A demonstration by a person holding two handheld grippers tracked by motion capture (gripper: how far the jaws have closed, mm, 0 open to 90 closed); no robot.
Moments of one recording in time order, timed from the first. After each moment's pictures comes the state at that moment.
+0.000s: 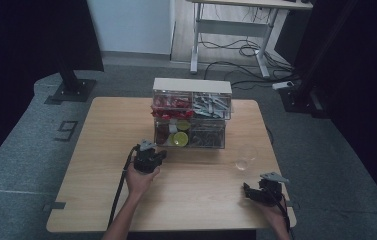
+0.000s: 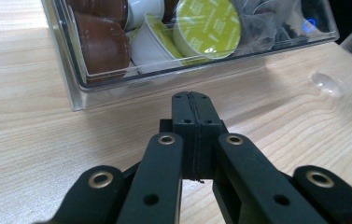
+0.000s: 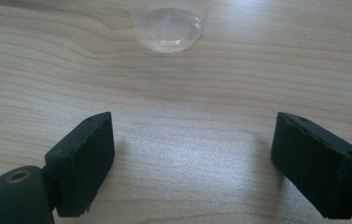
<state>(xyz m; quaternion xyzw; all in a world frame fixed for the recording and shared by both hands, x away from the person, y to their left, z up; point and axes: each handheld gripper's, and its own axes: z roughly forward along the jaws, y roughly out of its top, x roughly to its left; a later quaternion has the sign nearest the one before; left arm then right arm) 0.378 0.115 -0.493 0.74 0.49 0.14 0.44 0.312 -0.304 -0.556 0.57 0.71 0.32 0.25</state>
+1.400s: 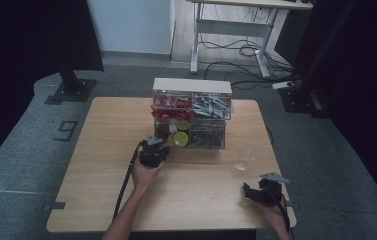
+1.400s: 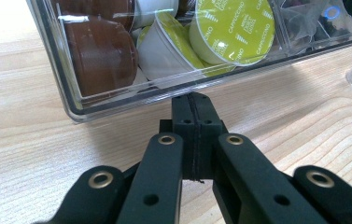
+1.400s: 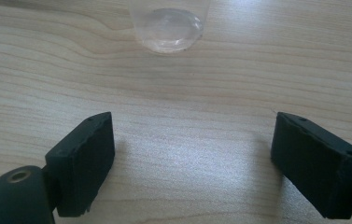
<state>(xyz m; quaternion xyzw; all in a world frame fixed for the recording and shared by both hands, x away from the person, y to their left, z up) 0.401 0.101 -0.501 0.75 0.50 0.15 0.41 0.311 -0.304 -0.556 0.57 0.71 0.32 0.25</state>
